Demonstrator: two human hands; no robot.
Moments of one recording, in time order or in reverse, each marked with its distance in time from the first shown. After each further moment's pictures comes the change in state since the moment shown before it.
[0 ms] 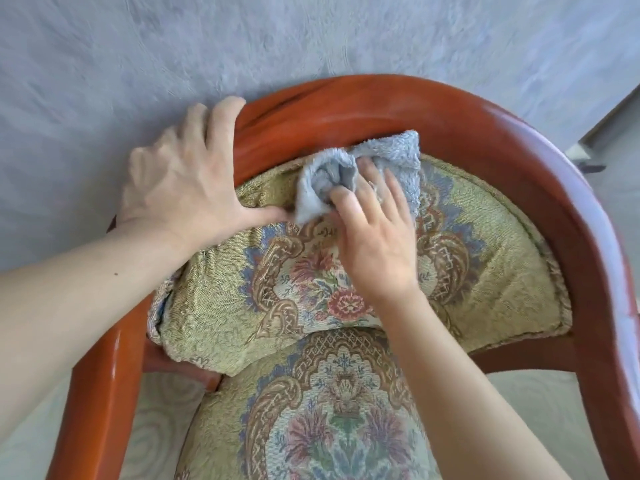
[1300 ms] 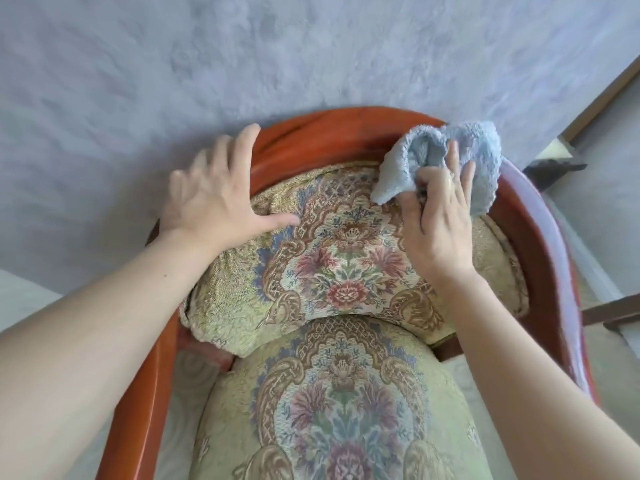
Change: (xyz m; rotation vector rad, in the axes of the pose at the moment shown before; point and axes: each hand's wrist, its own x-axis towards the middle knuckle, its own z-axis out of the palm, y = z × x) left_hand 0.000 -0.003 -0.007 -0.030 -0.062 0.023; right_hand 0.021 0.040 -0.085 0.235 -0.094 0.309
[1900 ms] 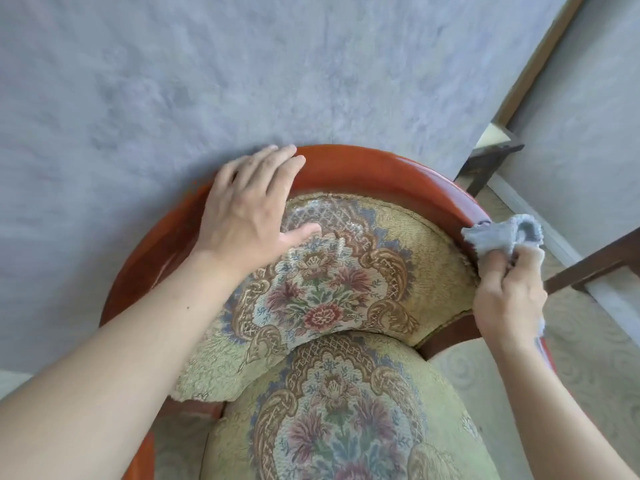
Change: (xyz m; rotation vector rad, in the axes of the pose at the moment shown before) left_hand 0.044 0.074 -0.013 -0.225 0.109 0.443; right_hand -0.080 0.066 -0.077 -0.201 0.296 0.865
